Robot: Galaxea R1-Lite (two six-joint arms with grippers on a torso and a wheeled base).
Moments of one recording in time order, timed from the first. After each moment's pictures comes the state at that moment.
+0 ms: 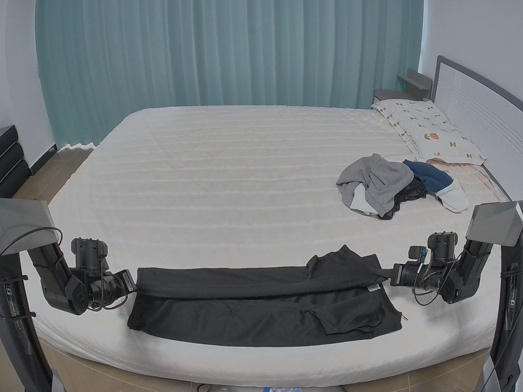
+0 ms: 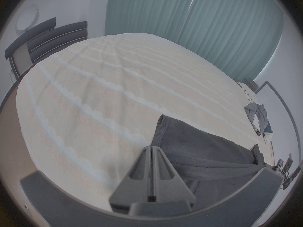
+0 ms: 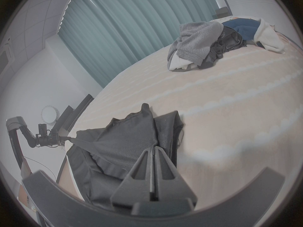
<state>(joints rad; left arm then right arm) 0.06 2.21 -0.49 -0.93 -0.02 -0.41 -0.02 2.42 -0.65 -1.15 0.51 0.21</state>
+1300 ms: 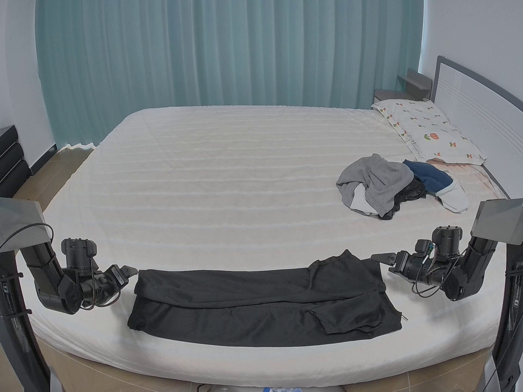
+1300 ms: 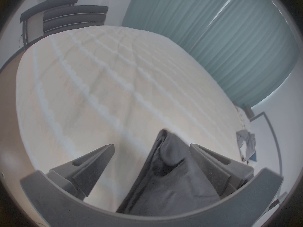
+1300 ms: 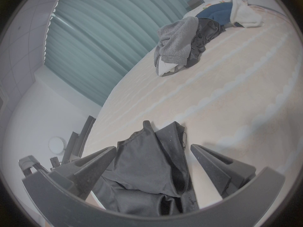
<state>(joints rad) 0.12 2.19 -0.51 -0.95 -0.12 -0.65 -0.01 2.36 -0.67 -1.16 0.50 0.55</state>
